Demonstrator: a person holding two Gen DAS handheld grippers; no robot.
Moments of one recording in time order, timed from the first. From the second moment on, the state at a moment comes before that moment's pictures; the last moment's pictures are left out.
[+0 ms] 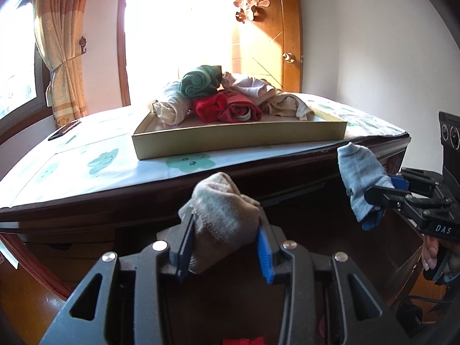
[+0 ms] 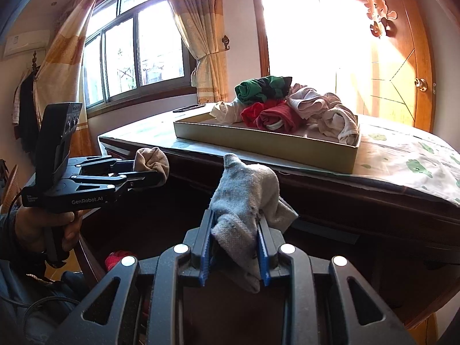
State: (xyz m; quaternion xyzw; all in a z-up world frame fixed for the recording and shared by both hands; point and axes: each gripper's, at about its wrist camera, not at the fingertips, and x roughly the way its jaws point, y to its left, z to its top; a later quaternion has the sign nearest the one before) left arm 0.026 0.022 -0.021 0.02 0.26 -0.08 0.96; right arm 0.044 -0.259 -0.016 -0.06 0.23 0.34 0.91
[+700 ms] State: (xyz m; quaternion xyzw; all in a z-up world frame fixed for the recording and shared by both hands) left arm 0.010 0.026 -0.014 0.02 0.20 -0.07 0.98; right arm 0.027 -0.260 -0.013 -0.07 0.17 0.35 0.92
